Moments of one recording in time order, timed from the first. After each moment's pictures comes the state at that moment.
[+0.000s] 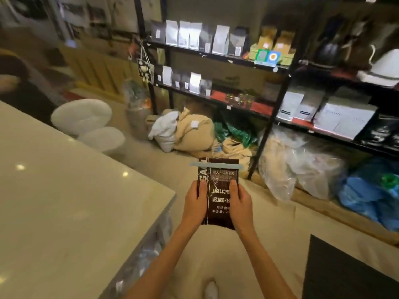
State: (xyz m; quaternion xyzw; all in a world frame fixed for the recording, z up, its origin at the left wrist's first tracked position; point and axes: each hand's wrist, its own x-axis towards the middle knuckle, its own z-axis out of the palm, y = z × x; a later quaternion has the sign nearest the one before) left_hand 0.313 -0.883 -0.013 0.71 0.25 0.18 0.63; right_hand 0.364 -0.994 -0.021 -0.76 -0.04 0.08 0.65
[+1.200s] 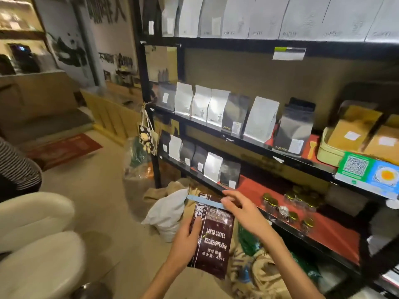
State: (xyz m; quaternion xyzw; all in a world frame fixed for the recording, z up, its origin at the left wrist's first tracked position) left_hand 0.998 -0.469 -0.004 0.72 0.26 0.18 0.62; right_hand 1.144 -0.596 0.055 -0.81 -0.33 0.19 0.45
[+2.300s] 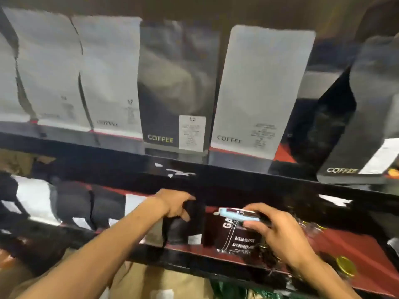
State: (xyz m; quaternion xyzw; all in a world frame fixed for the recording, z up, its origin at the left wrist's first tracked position) left_hand 1.559 -0.265 -0.104 0.97 -0.12 -0.21 0.06; right_hand 1.483 -0.535 -0.090 -0.95 -0.11 -0.01 0.28
